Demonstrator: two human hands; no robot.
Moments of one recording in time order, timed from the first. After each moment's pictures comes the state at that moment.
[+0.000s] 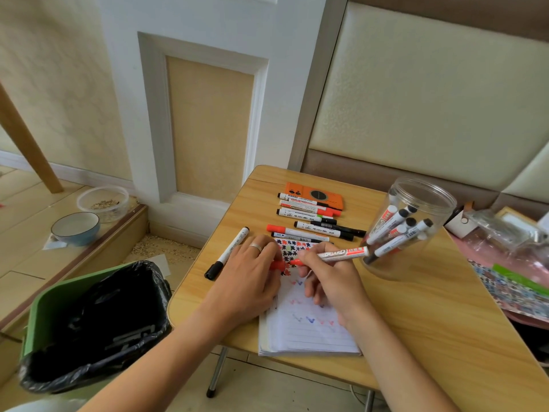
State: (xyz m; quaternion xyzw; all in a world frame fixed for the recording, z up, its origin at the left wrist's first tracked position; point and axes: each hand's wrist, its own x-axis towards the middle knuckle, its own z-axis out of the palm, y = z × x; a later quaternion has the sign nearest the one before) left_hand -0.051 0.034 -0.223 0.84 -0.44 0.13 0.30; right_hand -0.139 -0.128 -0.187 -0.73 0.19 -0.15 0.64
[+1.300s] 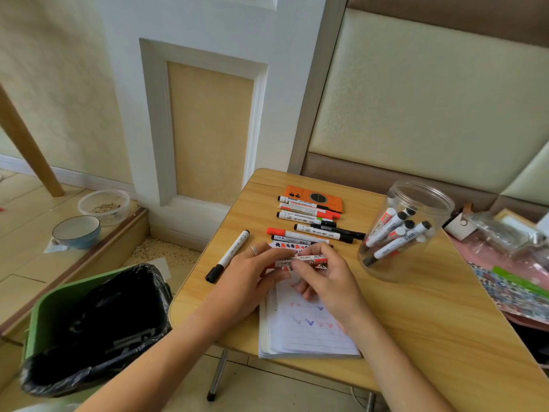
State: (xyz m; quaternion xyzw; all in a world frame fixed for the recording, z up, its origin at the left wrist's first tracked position) left_hand -0.052 0.040 -0.214 0.77 -0.46 0.09 0.42; right_hand -0.144 -0.126 -0.189 -0.76 0.12 -0.15 0.62
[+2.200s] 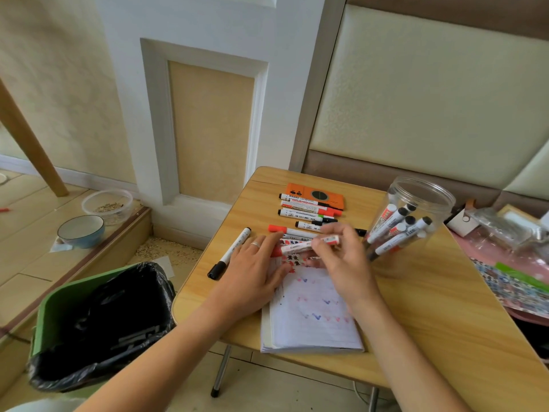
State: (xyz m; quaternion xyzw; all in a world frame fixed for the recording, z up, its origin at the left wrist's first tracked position) left_hand -0.046 0.031 -0.224 0.84 -0.41 0.09 0.34; right_hand -0.137 -0.137 -0.175 -0.73 0.14 -0.26 0.61
